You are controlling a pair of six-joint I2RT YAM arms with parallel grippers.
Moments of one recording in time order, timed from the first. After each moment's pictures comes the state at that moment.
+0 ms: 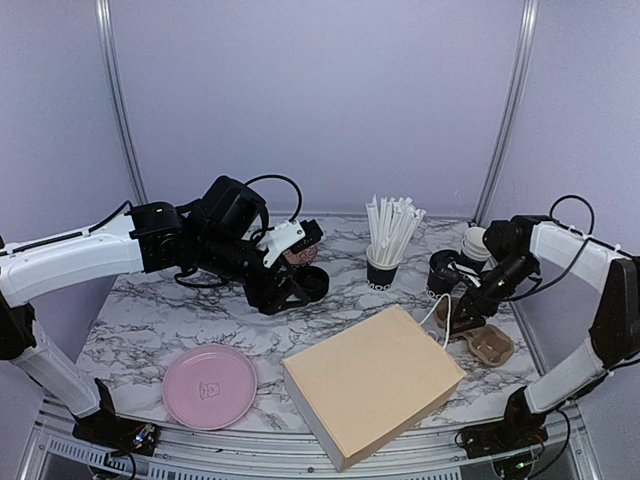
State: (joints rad) left arm -0.97 1.51 1.37 -0.62 0.16 0.16; right arm 0.10 1.44 1.09 -1.27 -0.60 -0.73
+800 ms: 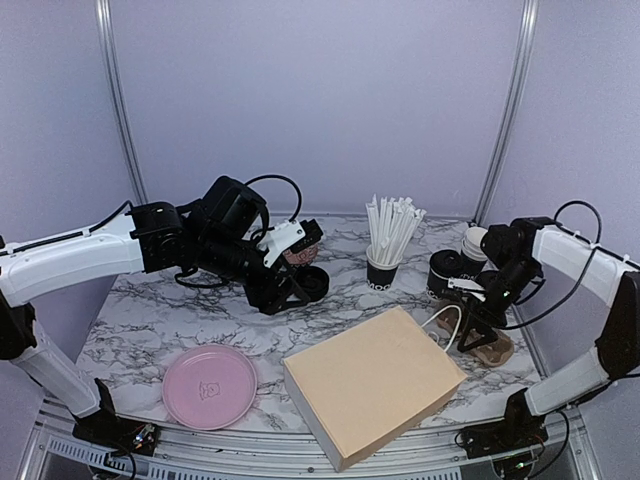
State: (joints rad) left arm -0.97 1.51 1.37 -0.62 0.16 0.14; right arm 0.14 1.36 1.06 -1.36 -0.44 -0.94
